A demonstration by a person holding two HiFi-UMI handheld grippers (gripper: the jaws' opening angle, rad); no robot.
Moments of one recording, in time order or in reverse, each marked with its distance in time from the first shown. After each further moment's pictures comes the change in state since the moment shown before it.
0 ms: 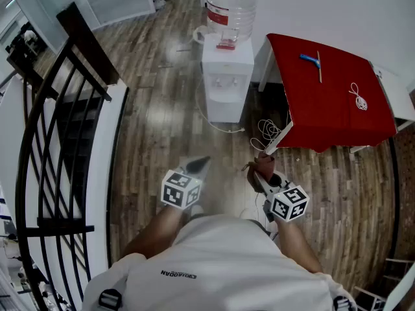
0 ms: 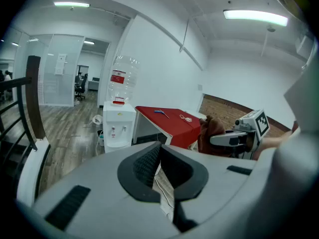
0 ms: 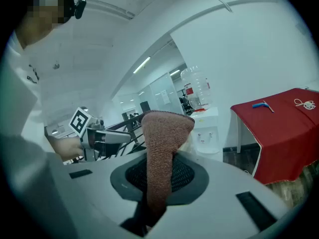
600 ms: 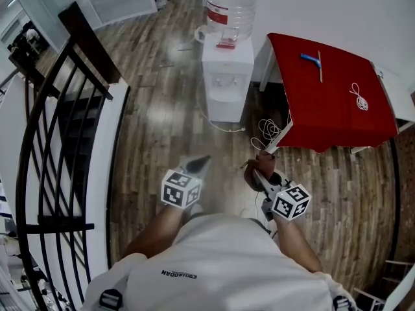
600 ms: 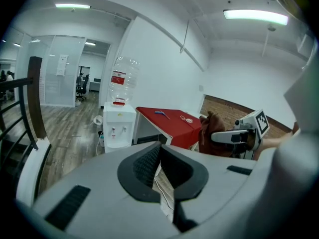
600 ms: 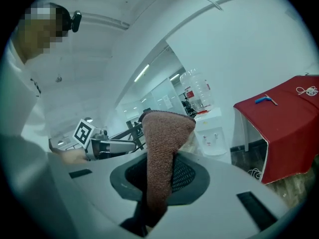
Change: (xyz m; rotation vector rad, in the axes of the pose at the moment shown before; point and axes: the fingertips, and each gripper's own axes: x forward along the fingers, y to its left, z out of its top) left arm 0.004 -0.008 0.001 -0.006 -0.015 0.015; right arm -0.006 -0.001 0.011 0.066 -0.069 0.063
